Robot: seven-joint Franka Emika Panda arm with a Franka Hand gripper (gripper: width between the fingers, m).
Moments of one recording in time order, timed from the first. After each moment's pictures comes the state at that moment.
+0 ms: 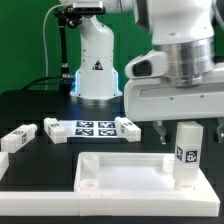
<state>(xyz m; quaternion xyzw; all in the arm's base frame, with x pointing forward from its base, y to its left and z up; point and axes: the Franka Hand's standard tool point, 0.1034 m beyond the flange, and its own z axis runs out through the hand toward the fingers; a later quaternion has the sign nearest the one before) 0.659 0.103 0.110 -0.99 0.09 0.00 0.09</state>
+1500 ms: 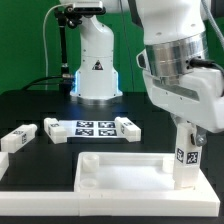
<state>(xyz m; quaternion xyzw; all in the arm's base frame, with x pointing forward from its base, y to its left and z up) 0.661 0.100 0.109 -0.76 0.64 0.07 0.12</state>
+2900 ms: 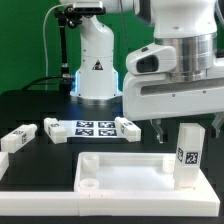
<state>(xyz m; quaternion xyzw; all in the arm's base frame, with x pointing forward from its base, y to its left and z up) 0.660 0.095 0.111 -1.00 -0.01 0.00 0.06</state>
